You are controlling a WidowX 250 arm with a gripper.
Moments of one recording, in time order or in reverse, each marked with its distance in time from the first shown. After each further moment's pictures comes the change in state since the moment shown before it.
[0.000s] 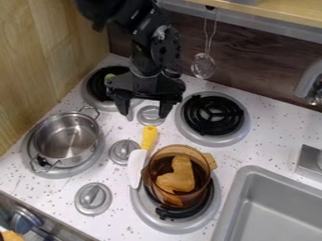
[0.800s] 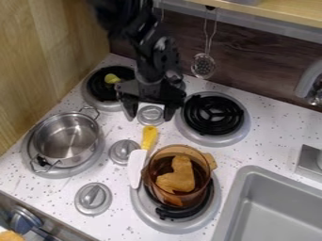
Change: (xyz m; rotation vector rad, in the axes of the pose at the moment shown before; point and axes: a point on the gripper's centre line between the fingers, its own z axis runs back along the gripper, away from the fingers) arm 0.014 -0.007 -0.047 -0.057 0.008 -0.073
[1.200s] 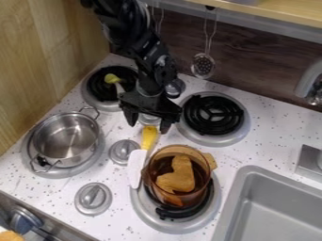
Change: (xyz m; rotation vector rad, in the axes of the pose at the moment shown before) arm -0.005 0.003 -0.036 0.029 0.070 -0.130
